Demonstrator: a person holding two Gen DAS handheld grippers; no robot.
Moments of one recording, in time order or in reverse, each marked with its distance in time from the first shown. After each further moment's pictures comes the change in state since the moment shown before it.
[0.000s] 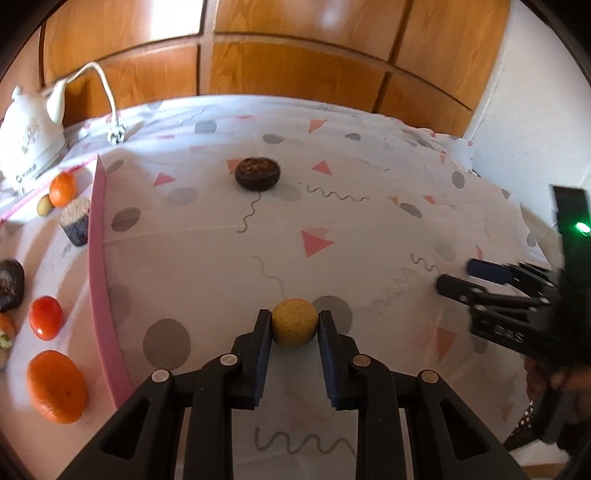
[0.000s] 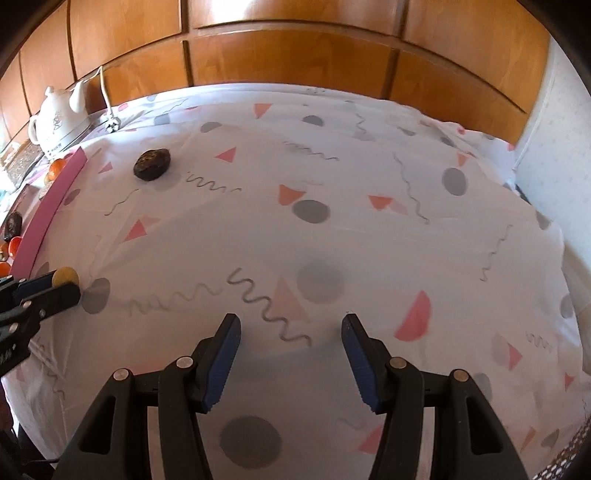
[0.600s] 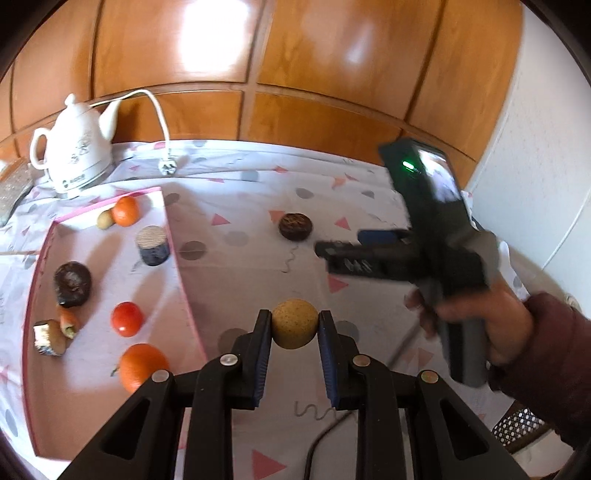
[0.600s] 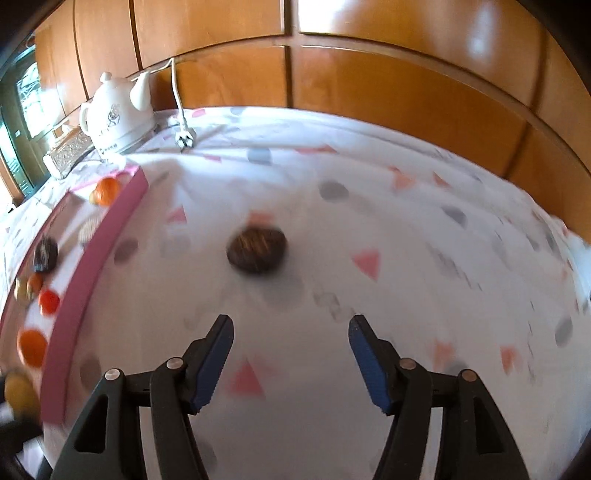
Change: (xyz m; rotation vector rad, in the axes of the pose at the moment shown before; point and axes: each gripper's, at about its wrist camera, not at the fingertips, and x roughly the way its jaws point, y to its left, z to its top) left arm -0.077 0.034 0.002 -0.106 -0.133 0.025; right arm 0.040 0.098 0.100 -0.194 -0.060 0.193
